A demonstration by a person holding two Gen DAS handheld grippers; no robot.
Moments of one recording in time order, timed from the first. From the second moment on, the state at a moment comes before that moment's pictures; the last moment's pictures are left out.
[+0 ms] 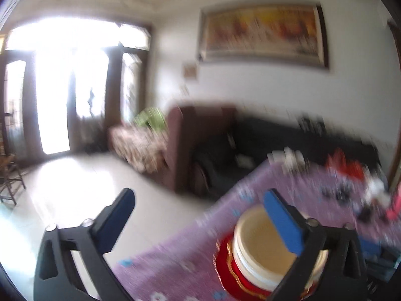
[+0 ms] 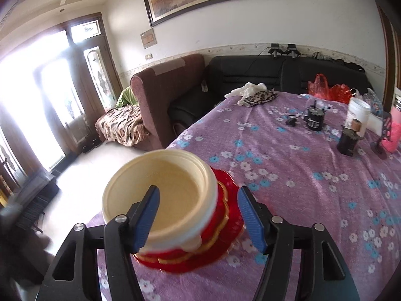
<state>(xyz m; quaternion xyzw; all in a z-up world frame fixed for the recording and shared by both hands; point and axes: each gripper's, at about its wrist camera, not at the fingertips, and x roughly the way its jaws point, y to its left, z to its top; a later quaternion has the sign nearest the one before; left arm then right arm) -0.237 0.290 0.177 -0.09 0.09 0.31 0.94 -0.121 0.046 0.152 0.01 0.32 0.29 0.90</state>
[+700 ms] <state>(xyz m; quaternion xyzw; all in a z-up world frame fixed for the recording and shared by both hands) -0.243 0.221 0.143 -0.06 0.21 0.21 0.95 -0.182 0.004 0.107 0.00 0.34 0.27 0.90</state>
